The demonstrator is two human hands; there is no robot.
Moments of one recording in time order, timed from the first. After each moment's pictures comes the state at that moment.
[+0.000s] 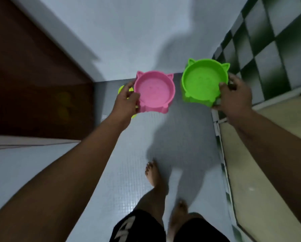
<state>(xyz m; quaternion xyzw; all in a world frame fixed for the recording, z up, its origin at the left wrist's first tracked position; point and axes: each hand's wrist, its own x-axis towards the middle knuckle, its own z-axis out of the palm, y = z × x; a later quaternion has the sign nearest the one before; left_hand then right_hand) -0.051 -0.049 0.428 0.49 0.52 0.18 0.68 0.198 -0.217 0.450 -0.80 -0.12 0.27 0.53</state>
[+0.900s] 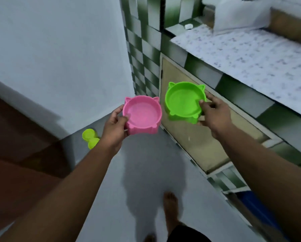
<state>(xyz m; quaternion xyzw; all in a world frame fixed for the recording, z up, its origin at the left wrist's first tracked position) -0.186 -0.386 0.663 0.58 0.31 0.12 0.74 -0.033 -0.639 0.678 -0.72 0.03 0.11 0.69</state>
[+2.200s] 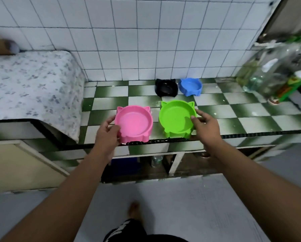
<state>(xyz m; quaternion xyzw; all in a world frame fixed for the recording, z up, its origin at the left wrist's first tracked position) -0.187 -1.122 0.652 0.67 0.04 -0.23 0.70 -0.335 -1.399 0.653 -0.65 0.38 -0.23 0.62</state>
